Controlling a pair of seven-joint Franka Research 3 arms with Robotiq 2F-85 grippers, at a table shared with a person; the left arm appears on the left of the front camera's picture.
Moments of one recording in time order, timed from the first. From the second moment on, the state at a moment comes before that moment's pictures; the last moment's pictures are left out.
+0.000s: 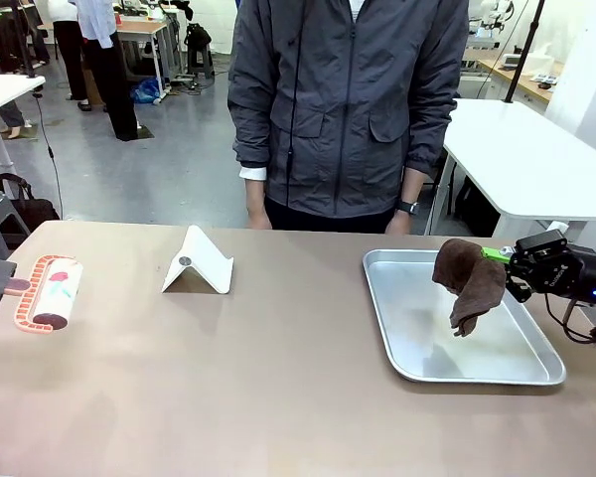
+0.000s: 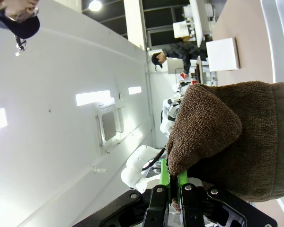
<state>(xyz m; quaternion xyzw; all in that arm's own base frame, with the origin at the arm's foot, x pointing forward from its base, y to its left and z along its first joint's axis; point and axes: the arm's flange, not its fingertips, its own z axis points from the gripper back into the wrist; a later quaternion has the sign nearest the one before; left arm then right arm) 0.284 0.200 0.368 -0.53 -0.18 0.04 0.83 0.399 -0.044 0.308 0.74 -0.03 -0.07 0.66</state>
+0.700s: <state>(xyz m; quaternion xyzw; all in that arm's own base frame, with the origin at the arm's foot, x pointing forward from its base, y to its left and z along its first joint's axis) 0.314 0.170 0.452 -0.51 -0.15 0.02 0.84 0.415 -0.026 0.344 0.77 -0.08 -0.08 0.63</state>
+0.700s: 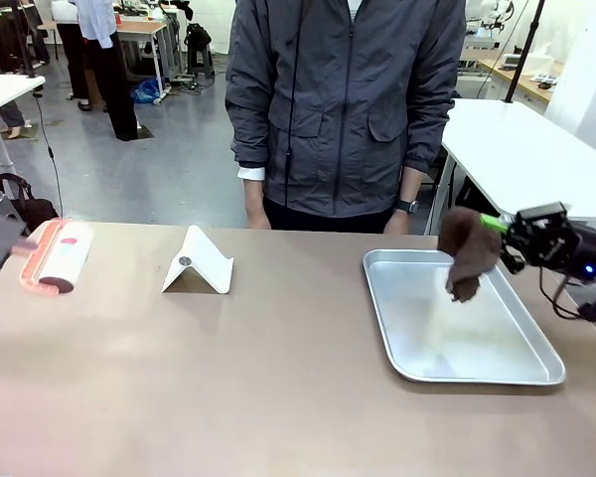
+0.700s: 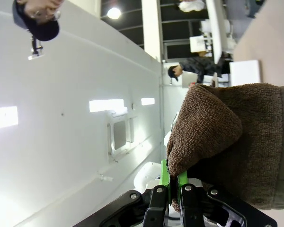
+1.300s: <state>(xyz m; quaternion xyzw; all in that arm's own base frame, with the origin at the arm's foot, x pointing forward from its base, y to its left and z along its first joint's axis) 0.385 0.005 0.612 -0.39 -0.13 0.03 0.91 0.400 0.181 0.365 0.74 -0.01 -0.07 0.67</state>
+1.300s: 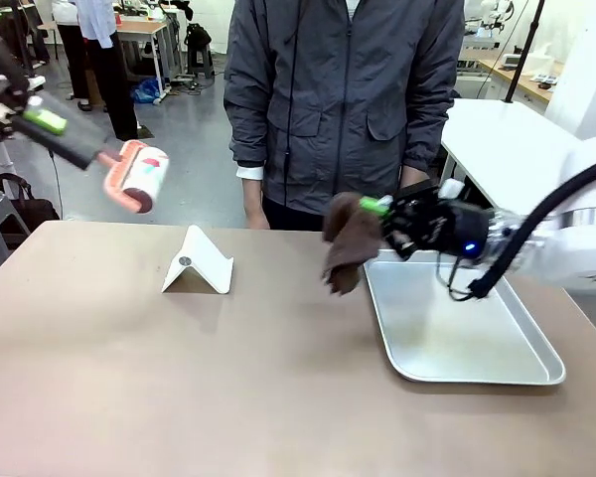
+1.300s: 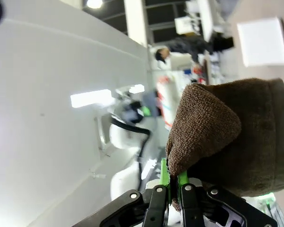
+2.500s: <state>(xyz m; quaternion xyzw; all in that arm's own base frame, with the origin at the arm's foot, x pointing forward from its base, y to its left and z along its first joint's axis) 0.459 -0.106 0.562 -0.34 -0.09 0.08 0.93 0.411 0.199 0.310 0.59 -0.04 -0.09 0.80</state>
